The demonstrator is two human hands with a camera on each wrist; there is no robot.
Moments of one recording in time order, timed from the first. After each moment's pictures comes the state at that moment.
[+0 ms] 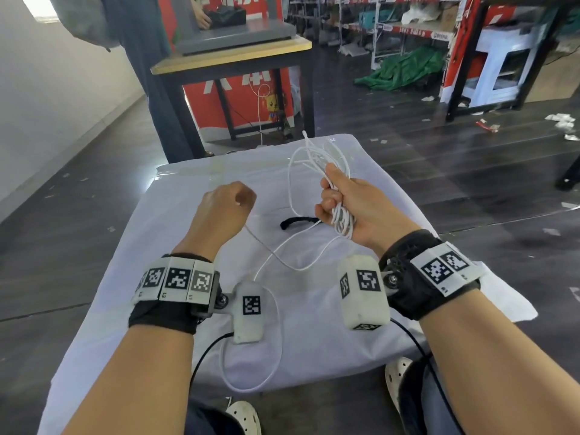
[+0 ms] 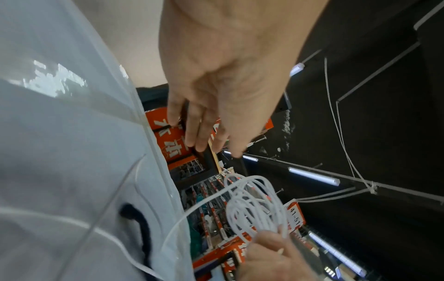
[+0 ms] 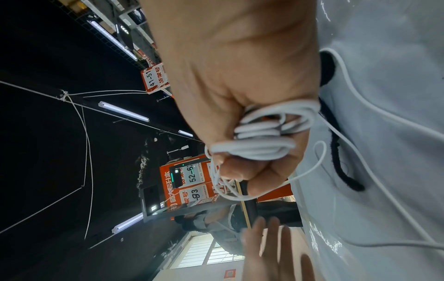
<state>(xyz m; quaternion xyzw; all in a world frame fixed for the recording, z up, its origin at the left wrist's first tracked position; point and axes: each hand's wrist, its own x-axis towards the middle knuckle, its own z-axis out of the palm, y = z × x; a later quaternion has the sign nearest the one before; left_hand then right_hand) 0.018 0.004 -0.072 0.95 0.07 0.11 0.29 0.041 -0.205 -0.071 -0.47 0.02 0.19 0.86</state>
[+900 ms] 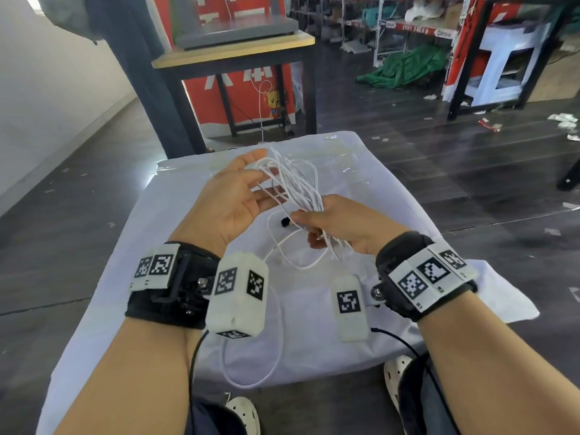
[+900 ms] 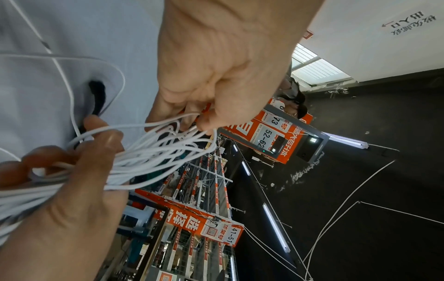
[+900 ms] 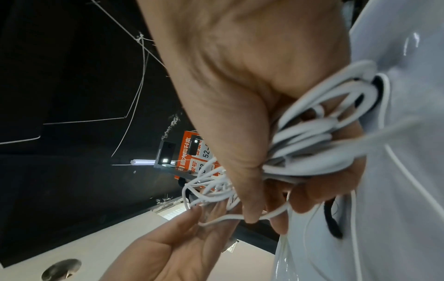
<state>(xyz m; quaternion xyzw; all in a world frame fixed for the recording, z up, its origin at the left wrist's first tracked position) 0.012 -0.027 -0.041 0.59 0.08 0.00 0.80 0.033 -0.195 -0.083 -0.76 -0.14 0.23 0.60</state>
